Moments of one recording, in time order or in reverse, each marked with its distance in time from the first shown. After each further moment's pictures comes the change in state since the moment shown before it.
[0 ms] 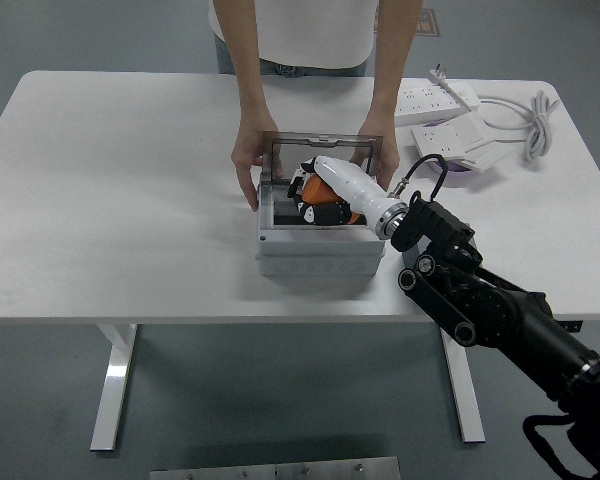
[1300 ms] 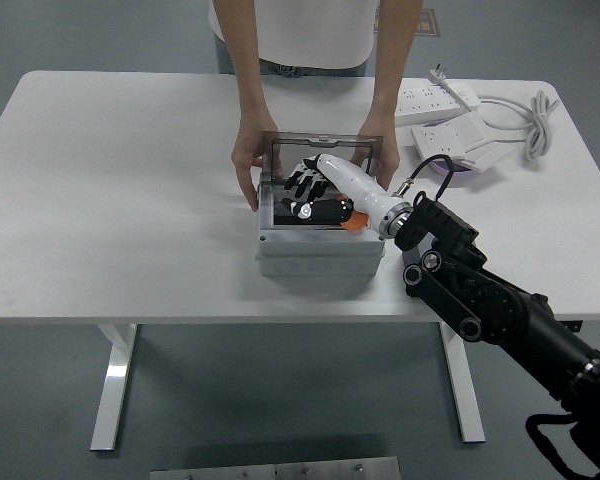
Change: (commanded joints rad) left arm 0.002 0.001 -0.001 -0.003 -0.007 0.000 0.000; right arm 0.002 -0.020 -0.002 0.006 0.091 0.030 0.017
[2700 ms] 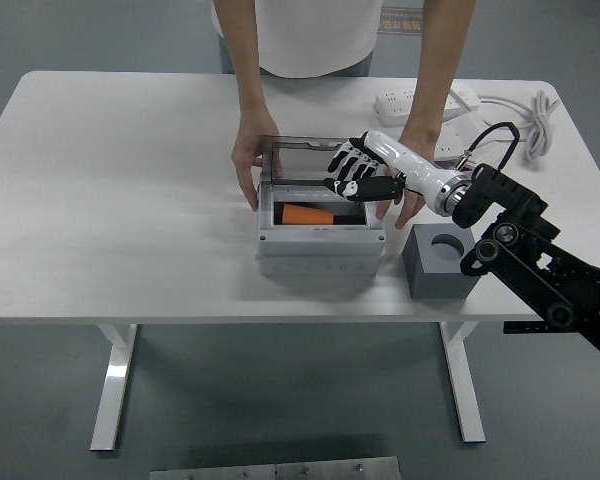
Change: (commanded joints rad) left arm 0.039 0.035 -0.012 -0.008 -0.036 0.032 0.011; right arm -0.013 -0.274 -0.010 0.329 0.253 0.122 -0.198
